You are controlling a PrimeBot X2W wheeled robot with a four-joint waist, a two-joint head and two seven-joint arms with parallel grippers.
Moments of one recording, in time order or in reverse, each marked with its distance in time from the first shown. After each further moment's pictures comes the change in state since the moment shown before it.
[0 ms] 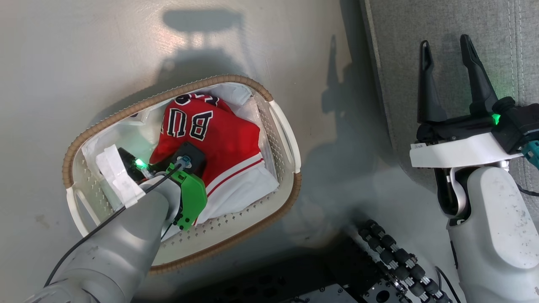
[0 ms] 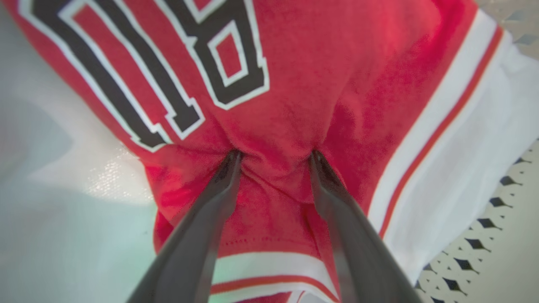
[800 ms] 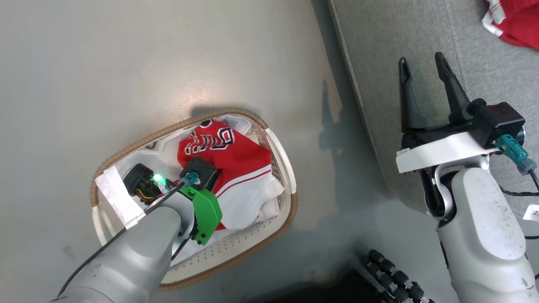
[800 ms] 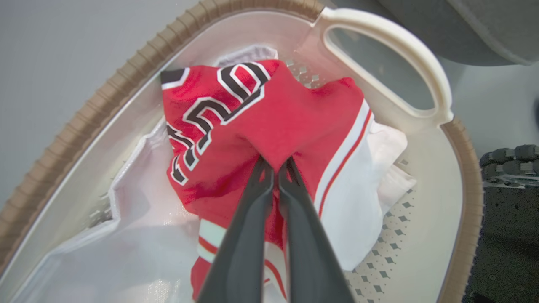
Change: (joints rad) left arm 0.086 0.047 0.007 -0.194 -0.071 0.000 -0.053; right arm -0.033 0.000 0.034 0.143 0.024 0.000 0.002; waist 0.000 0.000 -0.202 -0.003
